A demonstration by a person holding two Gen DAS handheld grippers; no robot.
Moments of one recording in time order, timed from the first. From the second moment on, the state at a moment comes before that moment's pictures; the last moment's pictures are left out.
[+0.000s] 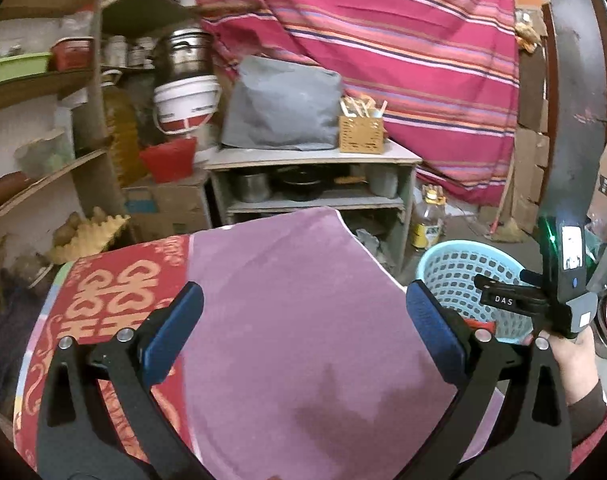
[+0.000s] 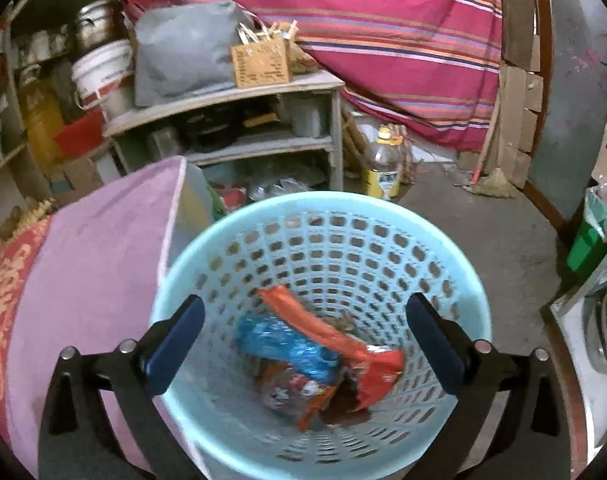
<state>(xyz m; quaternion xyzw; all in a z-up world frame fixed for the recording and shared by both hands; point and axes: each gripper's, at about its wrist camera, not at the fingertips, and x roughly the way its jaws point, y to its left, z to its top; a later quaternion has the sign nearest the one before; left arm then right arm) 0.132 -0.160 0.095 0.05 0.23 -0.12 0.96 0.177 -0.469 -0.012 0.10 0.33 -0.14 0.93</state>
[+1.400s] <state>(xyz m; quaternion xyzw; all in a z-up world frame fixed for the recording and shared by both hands) 0.028 -0.037 -0.023 0.05 0.24 -0.01 0.97 -0.010 -0.253 -0.023 0.02 0.22 -0.02 0.97</state>
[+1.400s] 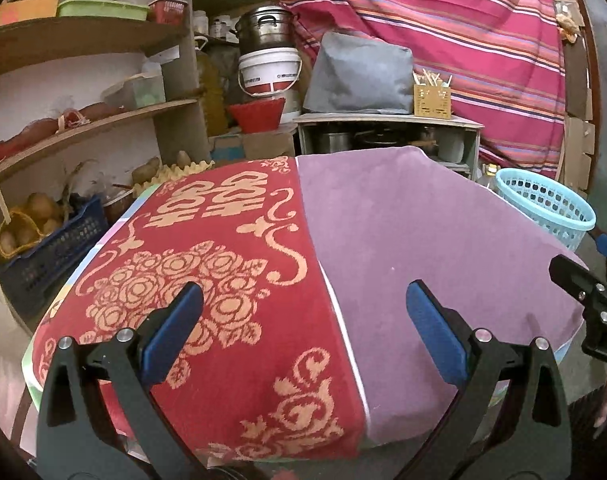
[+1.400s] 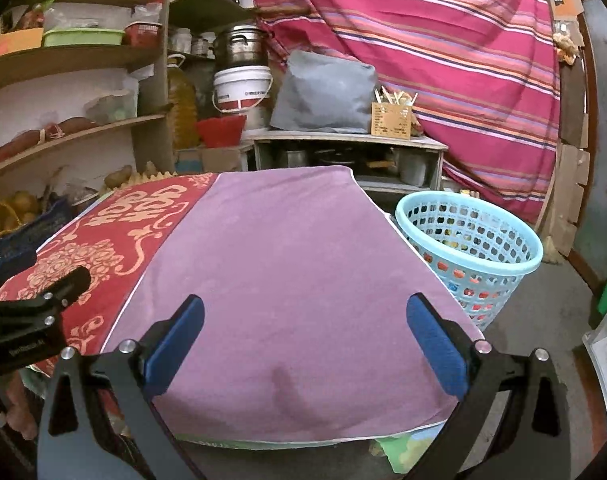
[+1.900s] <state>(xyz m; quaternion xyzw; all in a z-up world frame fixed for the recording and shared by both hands) 0.020 -0.028 -0.008 0.01 0.25 -0.02 0.97 -0.013 -0.250 -0.010 0.00 0.21 -0.05 0.98</state>
